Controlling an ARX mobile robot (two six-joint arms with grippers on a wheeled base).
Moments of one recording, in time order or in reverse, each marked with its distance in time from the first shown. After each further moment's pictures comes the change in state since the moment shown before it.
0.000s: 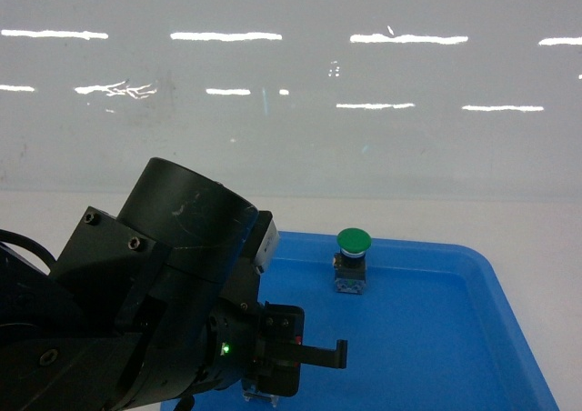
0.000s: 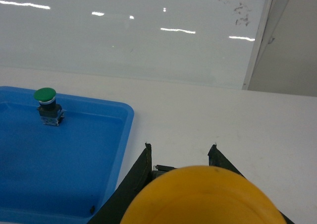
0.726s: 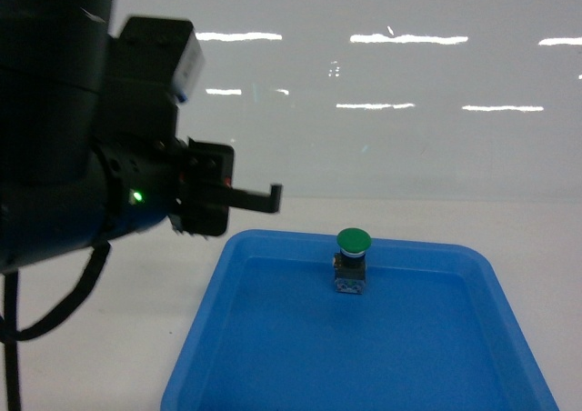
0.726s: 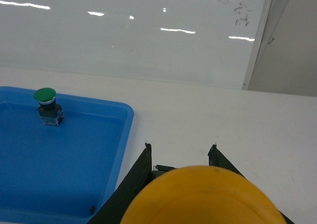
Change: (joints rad) left arm 0.109 -0.324 -0.060 0.149 -0.249 0.264; right arm 0.000 0.000 0.000 0.000 0.000 0.000
